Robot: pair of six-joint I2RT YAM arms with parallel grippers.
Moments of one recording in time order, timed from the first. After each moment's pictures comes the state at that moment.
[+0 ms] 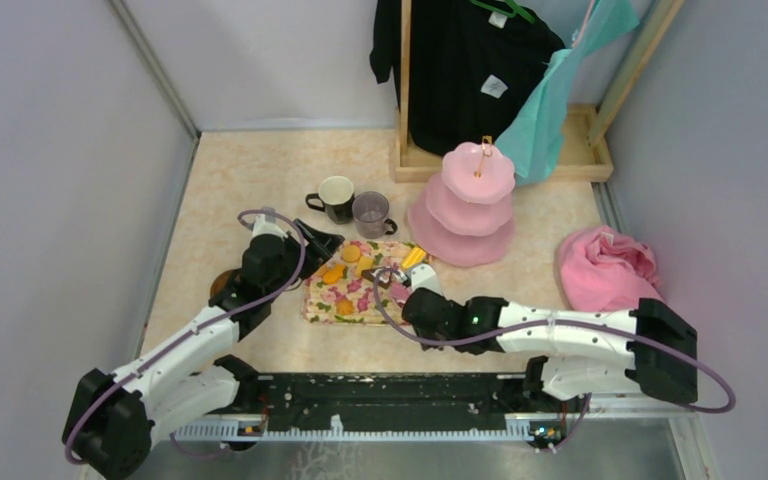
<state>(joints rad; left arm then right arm) -0.54 0.94 0.46 0.14 -0.13 -1.03 1.23 1.17 0.69 -0.54 0.37 0.59</state>
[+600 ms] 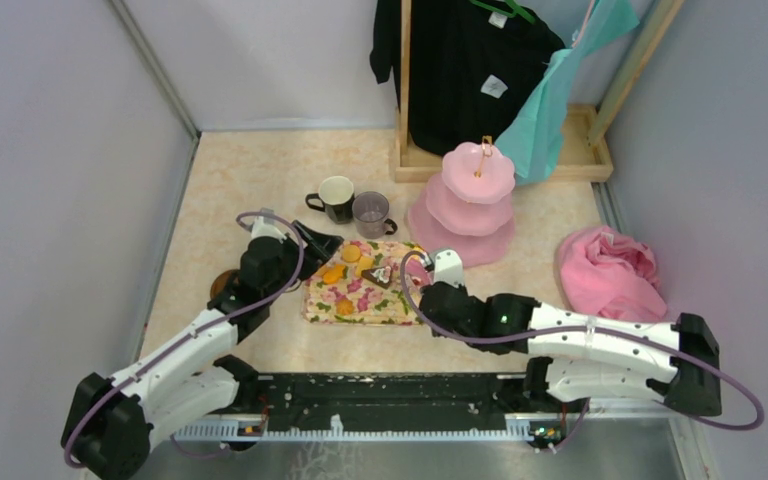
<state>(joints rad) -0.54 0.91 0.44 0.14 -0.13 -1.03 1.23 1.00 0.74 -0.66 0.51 0.66</state>
